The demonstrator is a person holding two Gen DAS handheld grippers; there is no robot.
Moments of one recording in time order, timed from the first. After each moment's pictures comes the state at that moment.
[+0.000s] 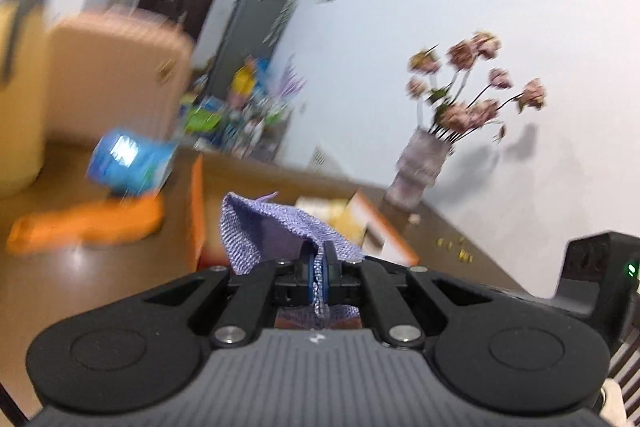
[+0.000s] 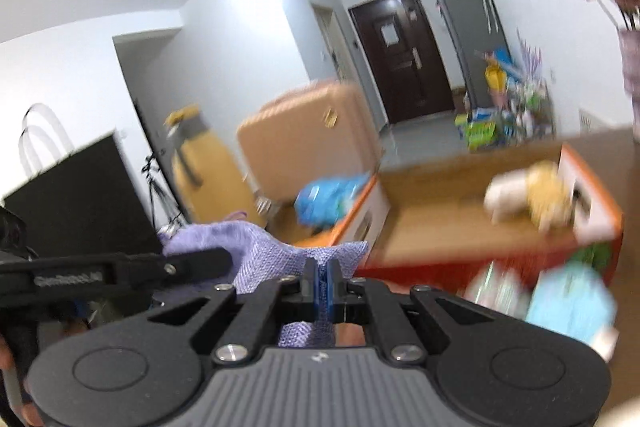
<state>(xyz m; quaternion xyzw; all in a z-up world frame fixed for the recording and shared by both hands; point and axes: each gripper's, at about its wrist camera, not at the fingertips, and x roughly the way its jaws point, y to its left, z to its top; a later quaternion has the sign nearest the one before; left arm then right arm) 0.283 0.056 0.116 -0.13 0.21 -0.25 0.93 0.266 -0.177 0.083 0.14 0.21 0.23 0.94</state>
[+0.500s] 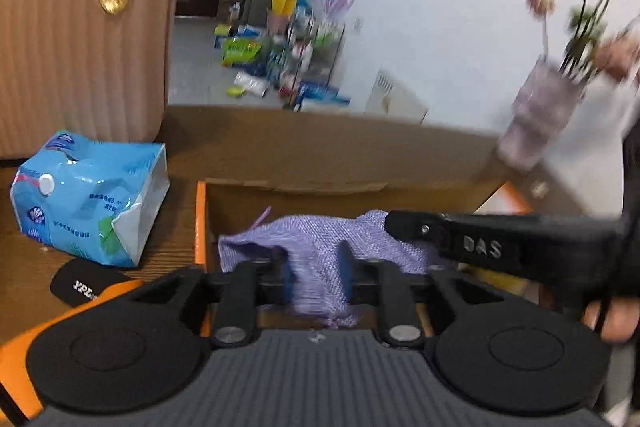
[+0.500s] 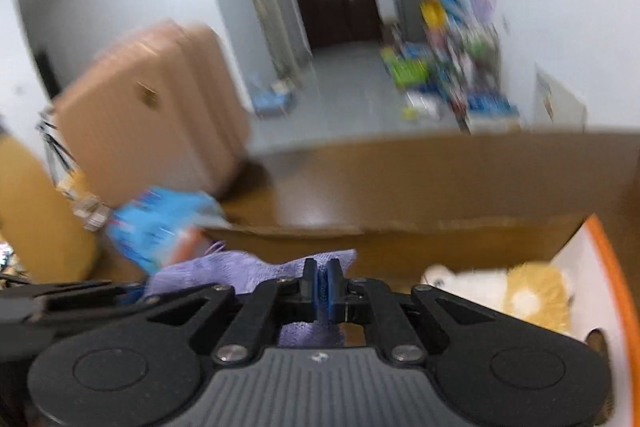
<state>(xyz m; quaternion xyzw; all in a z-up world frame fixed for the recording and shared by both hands) 0.564 -0.011 0.038 -0.04 0.36 -0.18 0.91 0.573 -0.185 0.041 0.09 0.37 0.12 0.92</state>
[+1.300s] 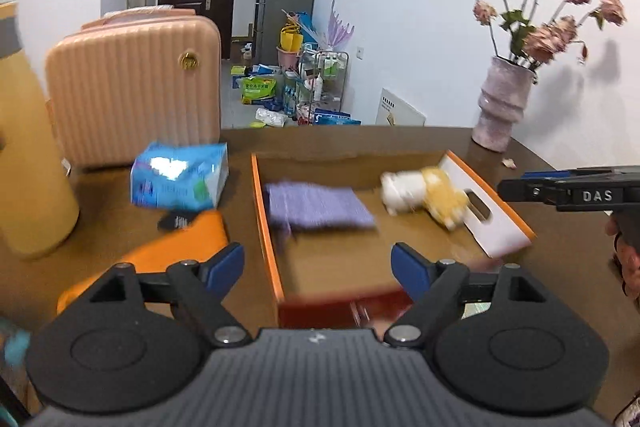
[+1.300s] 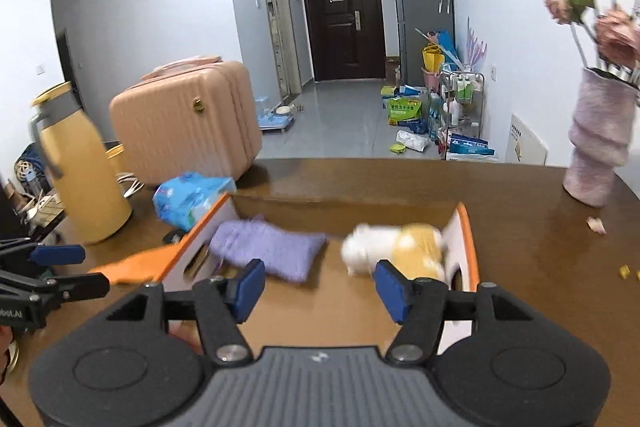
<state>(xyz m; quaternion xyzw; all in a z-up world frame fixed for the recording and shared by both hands) 0.356 0.033 0.108 0.00 0.30 -0.16 0.94 0.382 -0.252 0.117 0.04 0.30 0.13 0.94</state>
